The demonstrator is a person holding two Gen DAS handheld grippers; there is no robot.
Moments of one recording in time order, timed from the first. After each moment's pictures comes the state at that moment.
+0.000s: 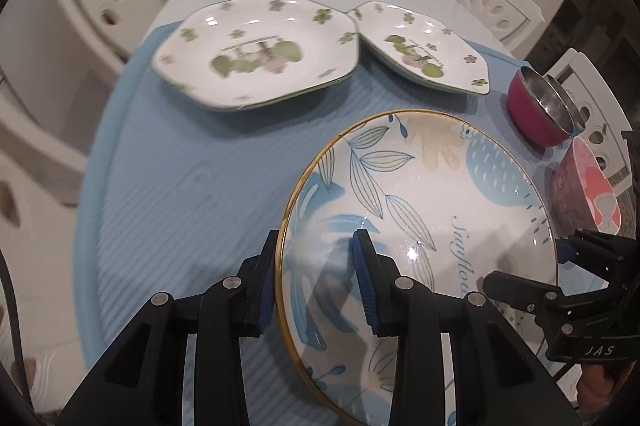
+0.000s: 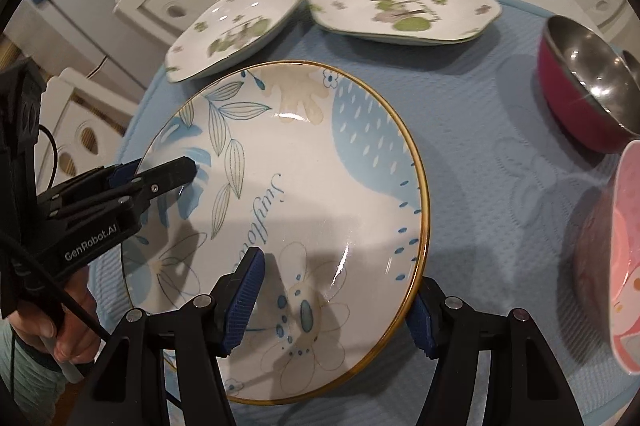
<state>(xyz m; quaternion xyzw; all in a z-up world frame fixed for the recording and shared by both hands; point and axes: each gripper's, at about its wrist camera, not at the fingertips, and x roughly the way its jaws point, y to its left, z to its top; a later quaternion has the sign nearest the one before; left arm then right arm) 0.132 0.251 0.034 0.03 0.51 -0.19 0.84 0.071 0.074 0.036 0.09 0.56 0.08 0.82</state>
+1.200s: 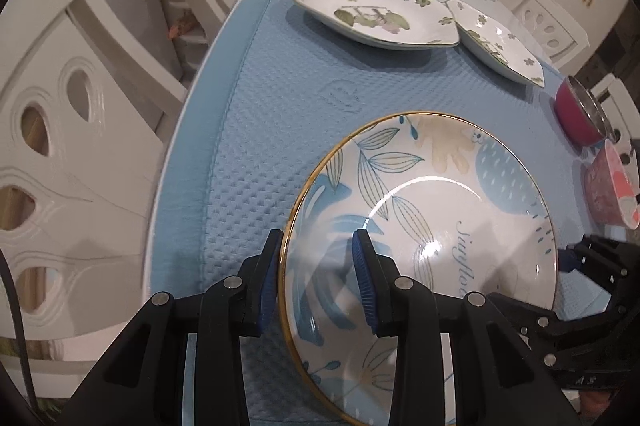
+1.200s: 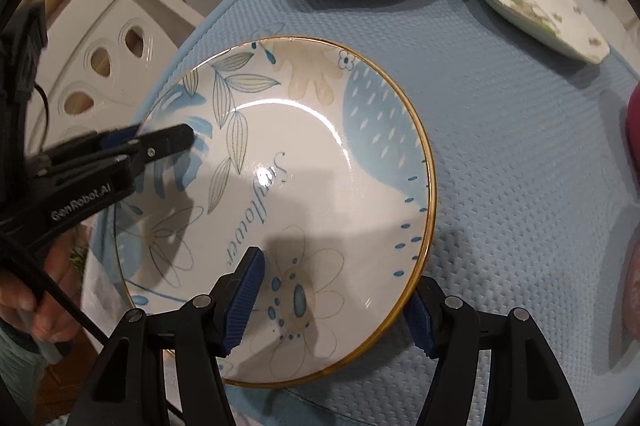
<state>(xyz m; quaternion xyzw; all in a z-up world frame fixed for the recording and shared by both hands) 0.090 0.329 0.020 0.00 0.53 -0.10 0.84 0.052 0.162 0.016 -0.01 0.59 0.16 0.79</state>
